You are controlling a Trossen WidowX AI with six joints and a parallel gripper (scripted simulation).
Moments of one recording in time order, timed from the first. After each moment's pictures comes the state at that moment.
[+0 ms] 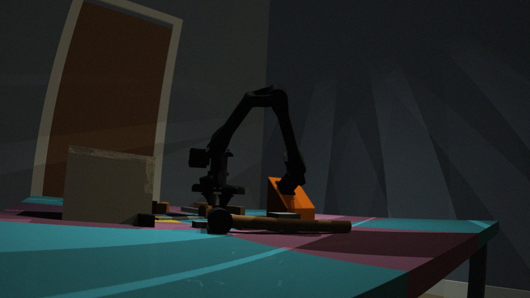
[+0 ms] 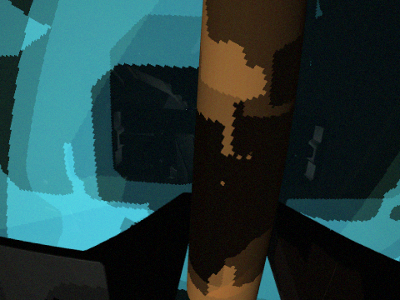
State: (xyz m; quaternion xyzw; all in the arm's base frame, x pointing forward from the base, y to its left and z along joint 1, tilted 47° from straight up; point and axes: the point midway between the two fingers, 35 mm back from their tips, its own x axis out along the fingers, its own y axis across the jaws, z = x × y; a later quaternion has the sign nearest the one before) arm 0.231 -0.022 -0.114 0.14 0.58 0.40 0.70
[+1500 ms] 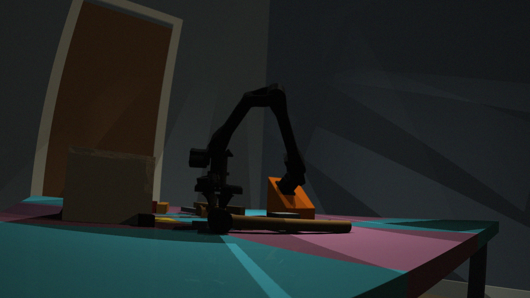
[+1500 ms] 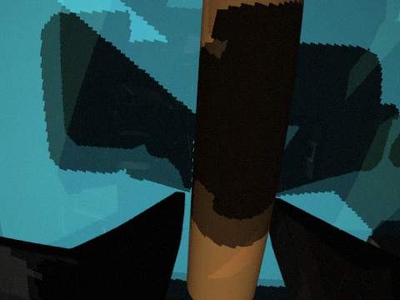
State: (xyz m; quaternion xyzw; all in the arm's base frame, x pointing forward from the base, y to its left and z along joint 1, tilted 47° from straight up) arm 0.227 -0.026 -0.118 0.22 0.61 0.33 0.68
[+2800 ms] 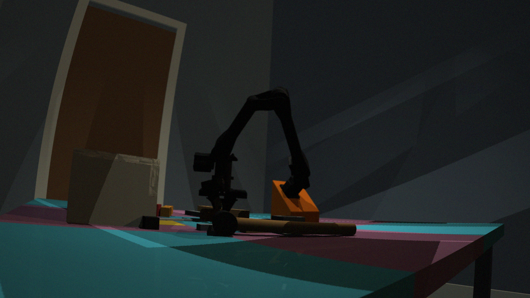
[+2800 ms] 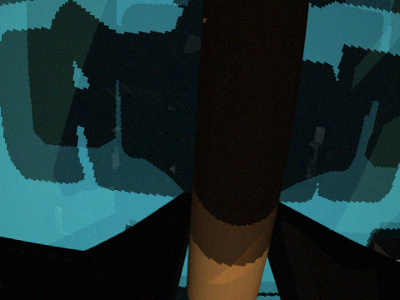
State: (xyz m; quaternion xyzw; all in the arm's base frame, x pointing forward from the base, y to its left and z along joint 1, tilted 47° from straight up) arm 0.227 -0.024 -0.120 0.21 0.61 0.33 0.68
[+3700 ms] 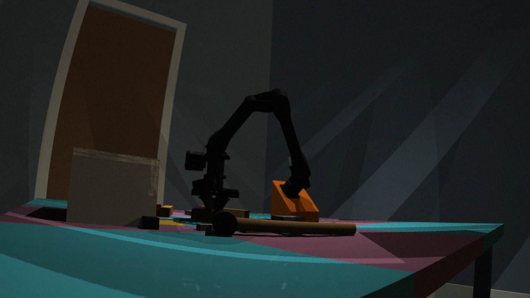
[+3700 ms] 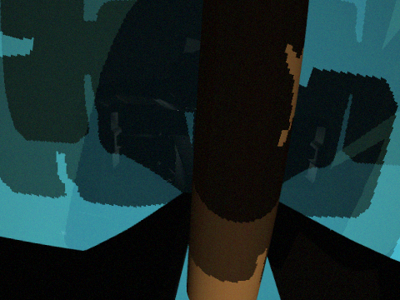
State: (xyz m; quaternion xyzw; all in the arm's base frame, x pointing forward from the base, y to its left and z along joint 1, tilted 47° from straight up) arm 0.261 -0.021 -0.115 0.22 0.62 0.32 0.68
